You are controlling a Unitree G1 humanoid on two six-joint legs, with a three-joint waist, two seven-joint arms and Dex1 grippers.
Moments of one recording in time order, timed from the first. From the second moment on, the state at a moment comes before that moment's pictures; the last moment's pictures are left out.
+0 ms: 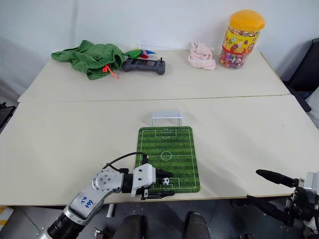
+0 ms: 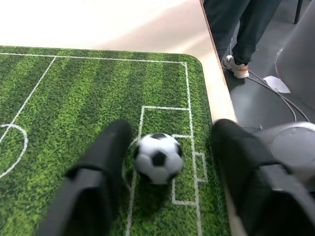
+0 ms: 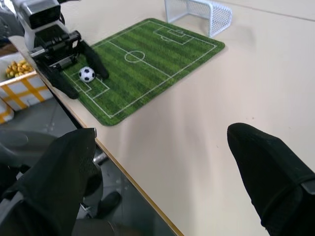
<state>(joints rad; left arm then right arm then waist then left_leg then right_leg) -0.16 0.44 -0.42 -0.28 -0.09 0.24 -0.86 0.51 -0.76 -0.69 -0.22 0.73 0.18 1.37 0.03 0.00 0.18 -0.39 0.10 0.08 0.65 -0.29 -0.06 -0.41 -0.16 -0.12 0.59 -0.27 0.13</state>
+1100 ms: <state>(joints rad) -0.11 0.54 -0.36 -0.43 -0.30 0.14 -1.07 0.44 -0.79 -0.69 -0.12 0.78 0.20 1.46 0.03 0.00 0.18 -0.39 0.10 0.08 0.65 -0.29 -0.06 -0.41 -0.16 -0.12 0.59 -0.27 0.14</state>
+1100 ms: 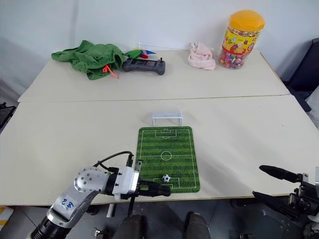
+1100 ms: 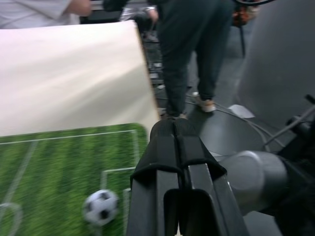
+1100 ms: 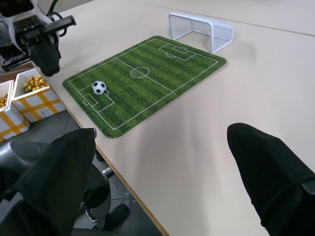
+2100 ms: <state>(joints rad) -0.35 0.29 -0.23 -0.08 0.02 0.15 -0.58 0.23 -0.72 -0.67 -0.16 0.81 0.19 1.28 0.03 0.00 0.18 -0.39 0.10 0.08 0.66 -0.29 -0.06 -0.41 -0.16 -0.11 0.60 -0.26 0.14</state>
